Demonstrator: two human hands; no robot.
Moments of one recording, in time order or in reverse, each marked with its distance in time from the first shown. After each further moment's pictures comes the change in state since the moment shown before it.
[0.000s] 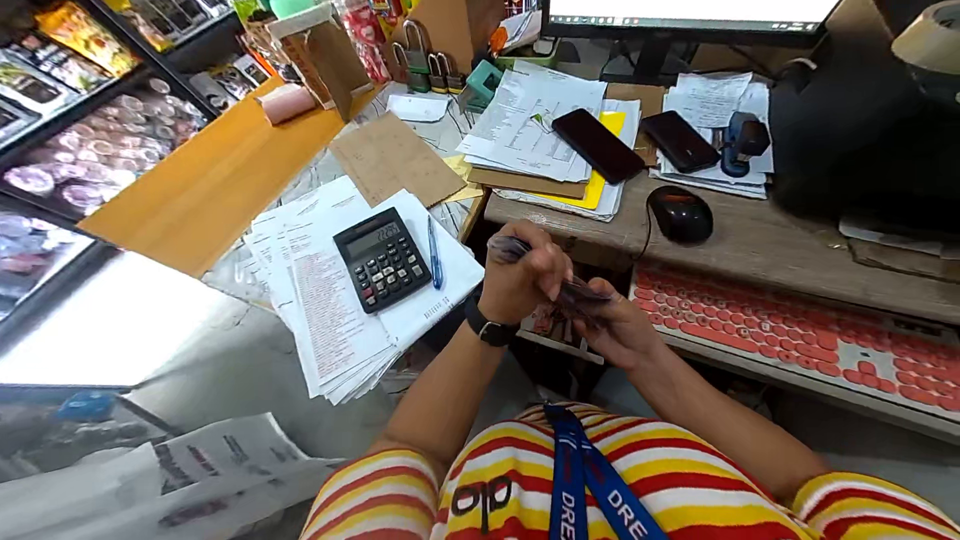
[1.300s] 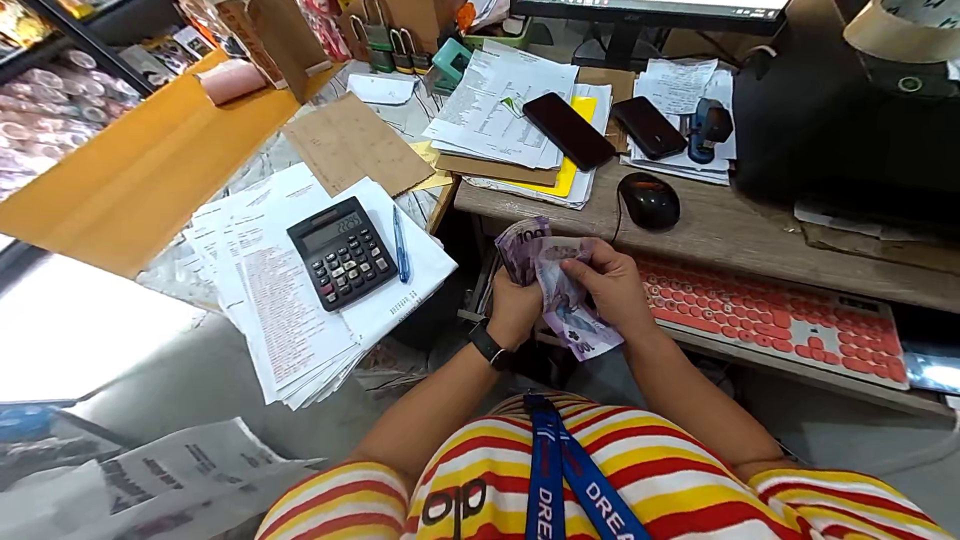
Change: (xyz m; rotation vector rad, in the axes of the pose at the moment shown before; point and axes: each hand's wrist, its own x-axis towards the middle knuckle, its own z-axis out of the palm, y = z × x) left_hand -0.041 -0.046 0.032 0.443 0.723 -0.566; right_hand 0.013 -0.025 -0.016 -0.990 0.208 -0.529
